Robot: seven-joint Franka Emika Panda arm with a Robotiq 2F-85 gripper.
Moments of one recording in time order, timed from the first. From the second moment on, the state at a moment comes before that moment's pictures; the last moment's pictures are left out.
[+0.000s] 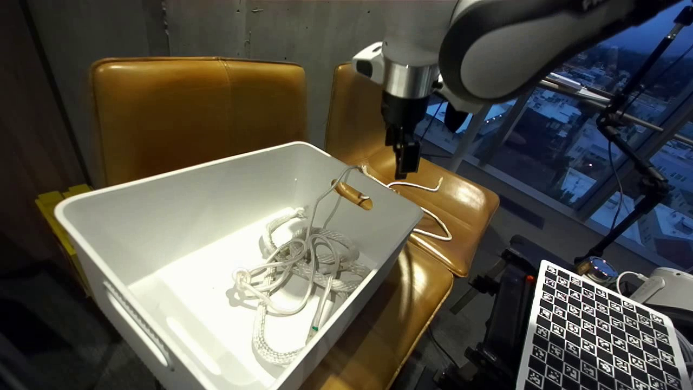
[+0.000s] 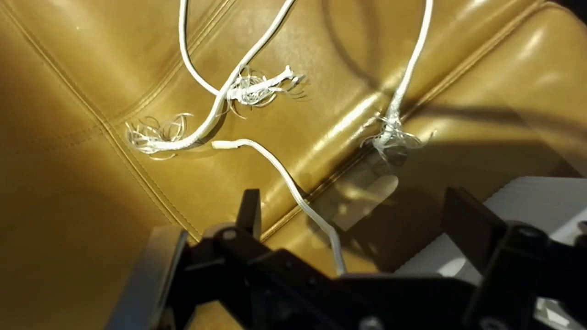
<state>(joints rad) 0.04 0.56 0.00 -1.82 -0.53 2.28 -0.42</state>
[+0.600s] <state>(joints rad) 0.10 0.63 -0.02 -1.83 -0.88 2.51 -0.41</state>
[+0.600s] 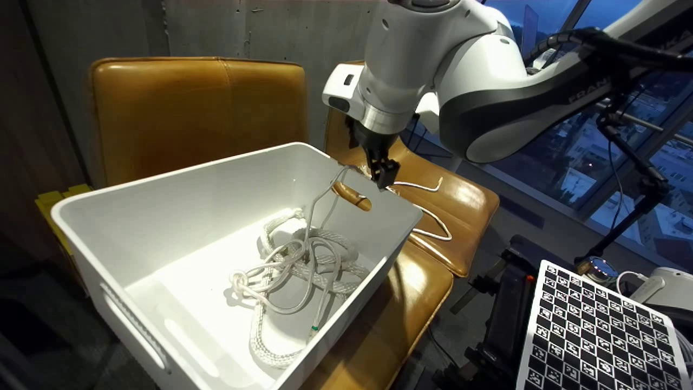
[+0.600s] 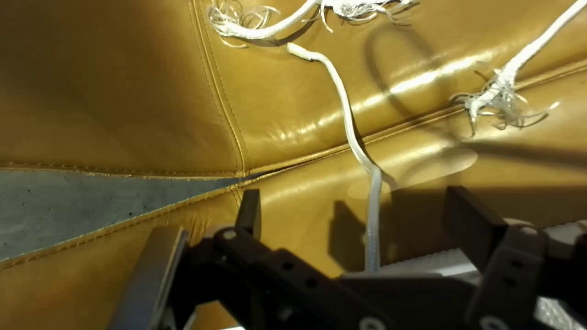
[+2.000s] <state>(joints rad) -0.11 0.61 0.12 -1.71 -0.25 2.30 -0.97</state>
